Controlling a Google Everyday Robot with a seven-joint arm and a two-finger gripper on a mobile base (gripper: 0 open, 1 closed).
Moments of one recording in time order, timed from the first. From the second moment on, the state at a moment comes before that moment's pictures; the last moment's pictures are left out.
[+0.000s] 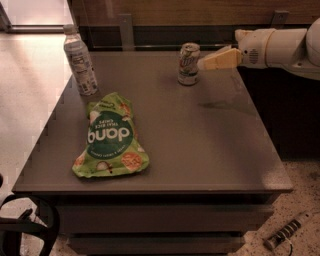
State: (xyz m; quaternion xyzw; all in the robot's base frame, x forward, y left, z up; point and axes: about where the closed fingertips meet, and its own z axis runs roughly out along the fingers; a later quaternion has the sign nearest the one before) arm 0.711 -0.176 0.941 -0.35 0.72 0.20 0.56
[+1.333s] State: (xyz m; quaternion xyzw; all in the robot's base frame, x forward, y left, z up) arm 0.770 -0.129 0.886 -0.33 0.68 0.26 0.60
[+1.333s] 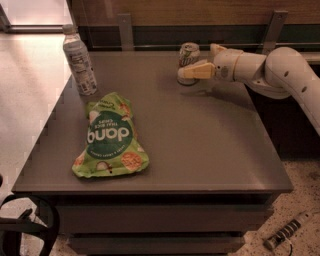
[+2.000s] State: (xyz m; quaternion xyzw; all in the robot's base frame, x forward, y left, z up) arm 0.774 -0.112 0.874 -0.33 0.67 0.28 0.60
